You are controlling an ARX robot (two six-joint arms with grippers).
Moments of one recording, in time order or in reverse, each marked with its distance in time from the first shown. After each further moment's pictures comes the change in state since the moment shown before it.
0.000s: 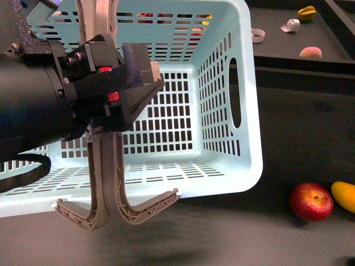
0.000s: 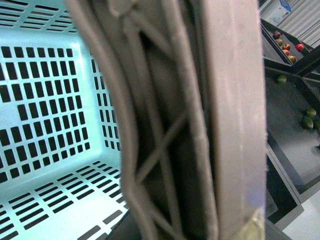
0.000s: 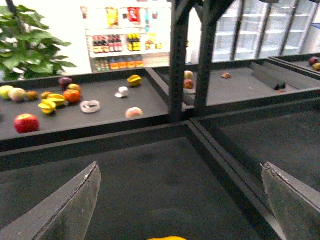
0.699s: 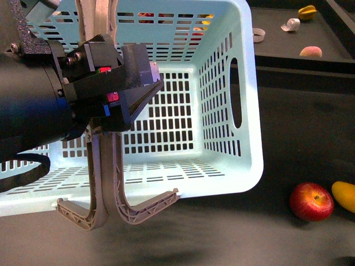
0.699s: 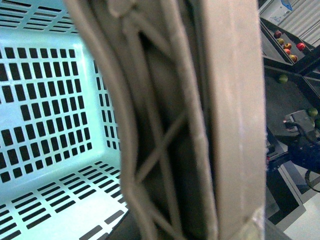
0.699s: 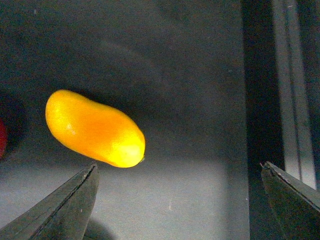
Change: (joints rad) left arm 0.000 0.000 0.000 0.000 0.000 0.005; right arm -0.489 1.863 0.600 0.526 -0.482 -0.575
